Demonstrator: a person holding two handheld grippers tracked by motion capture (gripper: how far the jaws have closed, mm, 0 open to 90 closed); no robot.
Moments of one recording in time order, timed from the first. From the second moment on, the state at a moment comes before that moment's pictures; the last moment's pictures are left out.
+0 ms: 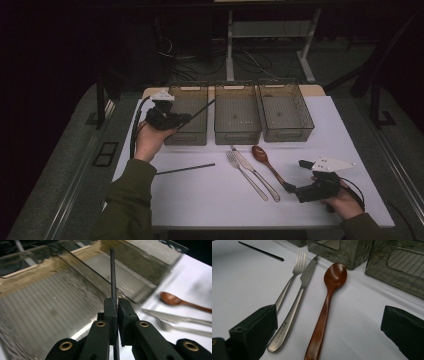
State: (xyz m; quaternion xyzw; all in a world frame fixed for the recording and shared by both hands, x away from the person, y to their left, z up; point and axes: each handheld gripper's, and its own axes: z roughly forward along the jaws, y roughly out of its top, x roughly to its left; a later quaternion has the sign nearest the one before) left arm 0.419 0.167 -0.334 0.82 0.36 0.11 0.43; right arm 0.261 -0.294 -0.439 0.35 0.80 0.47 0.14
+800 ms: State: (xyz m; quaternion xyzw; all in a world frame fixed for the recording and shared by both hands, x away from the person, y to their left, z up) left arm 0.514 0.159 -0.357 0.78 0.47 0.15 0.38; right arm 0.260 -0.297 -0.438 0.35 0.80 0.47 0.14
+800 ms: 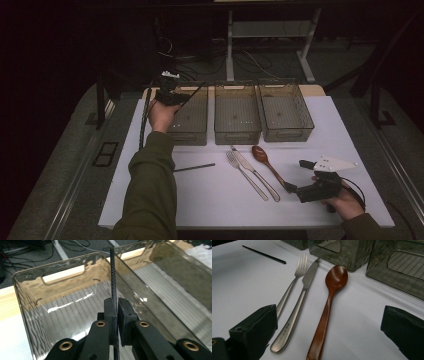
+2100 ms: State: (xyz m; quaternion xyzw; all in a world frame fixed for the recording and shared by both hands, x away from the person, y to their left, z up) left arm 0.426 0.146 -0.335 0.85 0.33 0.11 0.41; right arm 0.260 -0.297 -0.438 0.35 0.80 0.47 0.14
